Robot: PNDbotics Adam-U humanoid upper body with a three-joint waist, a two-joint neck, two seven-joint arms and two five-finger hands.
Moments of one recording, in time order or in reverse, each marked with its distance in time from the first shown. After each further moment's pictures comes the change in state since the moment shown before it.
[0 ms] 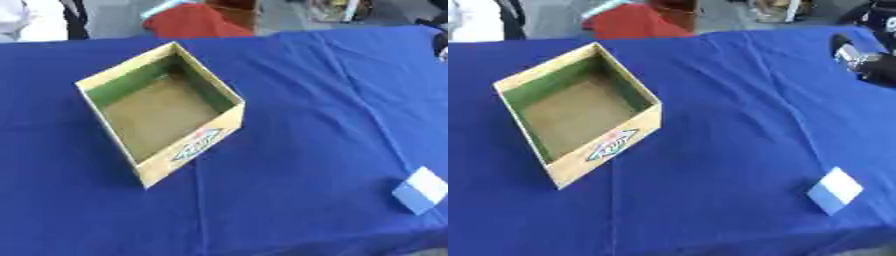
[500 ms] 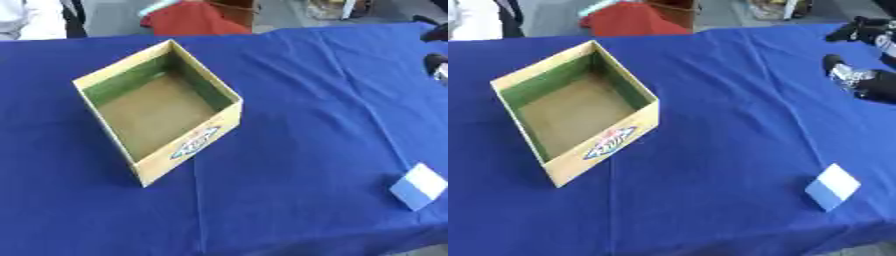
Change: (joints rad) left arm 0.005 0.000 -0.001 0.000 0.000 0.004 -0.004; right arm 0.054 -0.006 0.015 -0.008 -0.018 -0.035 0.051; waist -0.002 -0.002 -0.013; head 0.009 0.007
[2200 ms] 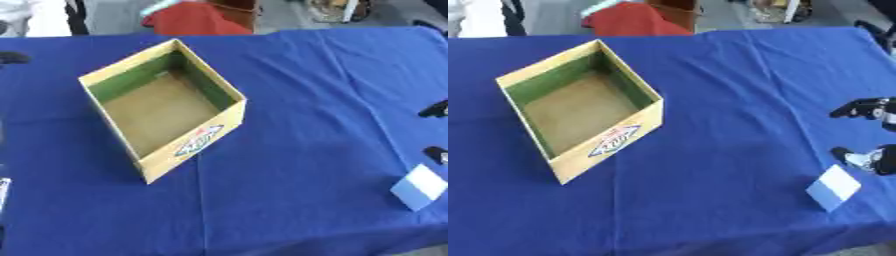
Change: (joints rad) left arm 0.012 0.010 -0.009 0.000 0.000 0.012 -0.013; right arm 0.052 -0.056 0.100 0.159 -0.086 -0.105 0.185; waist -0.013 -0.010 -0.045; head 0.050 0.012
